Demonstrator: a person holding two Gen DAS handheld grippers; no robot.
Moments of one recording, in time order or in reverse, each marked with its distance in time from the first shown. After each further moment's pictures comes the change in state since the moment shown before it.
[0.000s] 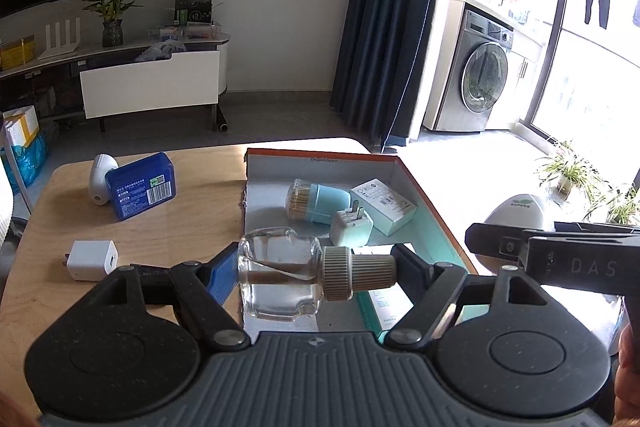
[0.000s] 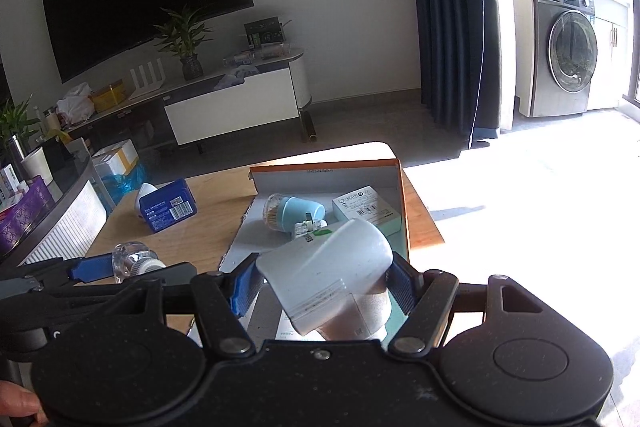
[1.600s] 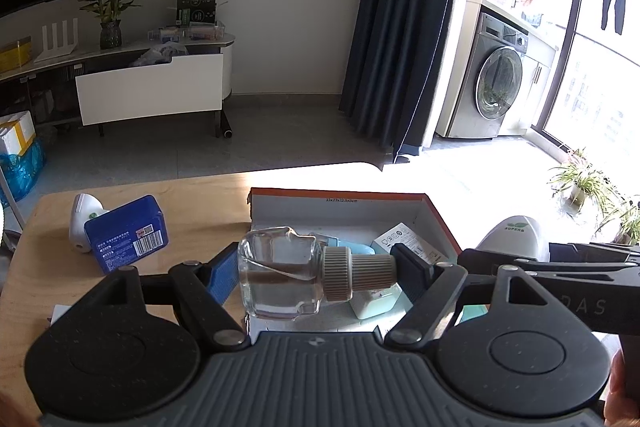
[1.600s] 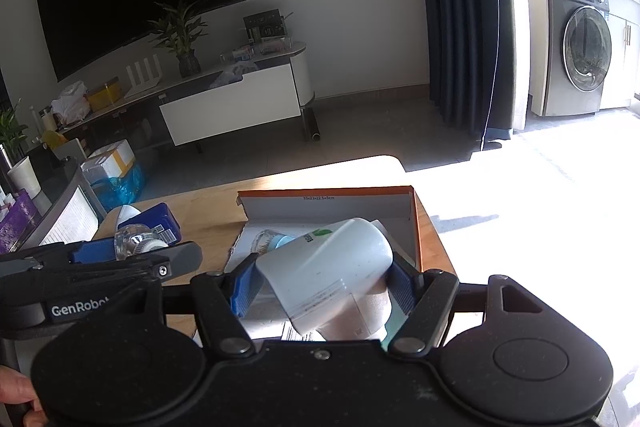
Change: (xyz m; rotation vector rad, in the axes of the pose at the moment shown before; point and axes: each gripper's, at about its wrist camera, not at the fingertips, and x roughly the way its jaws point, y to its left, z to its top) left arm 0.046 0.010 0.041 -0.010 0.006 0.017; right arm 0.059 -0.009 0.038 -0.004 0.029 0.016
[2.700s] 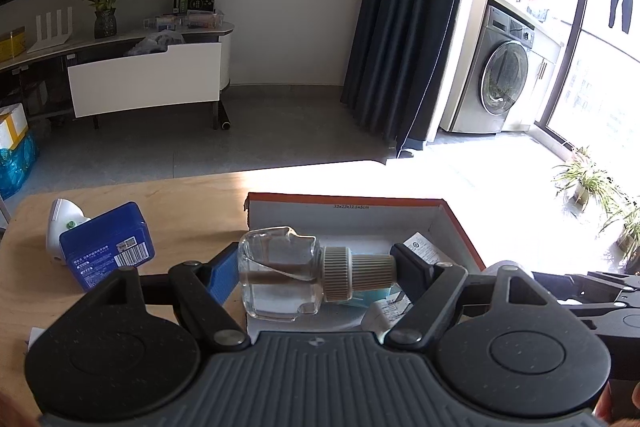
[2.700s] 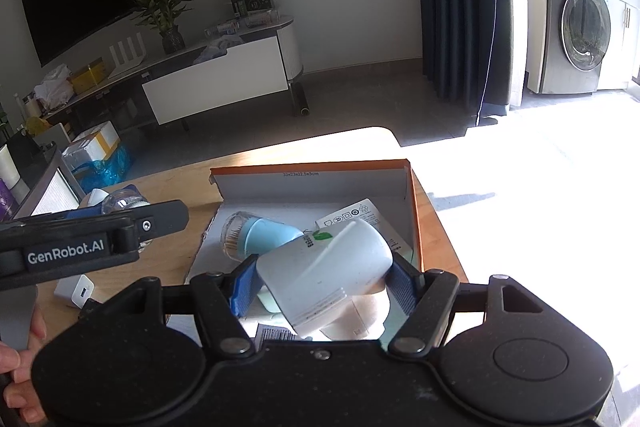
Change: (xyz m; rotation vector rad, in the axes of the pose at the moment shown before) left arm 0.035 0.003 0.014 -0.009 0.031 -0.007; right arm 0.042 -0.007 0.006 0.015 0.064 -0.039
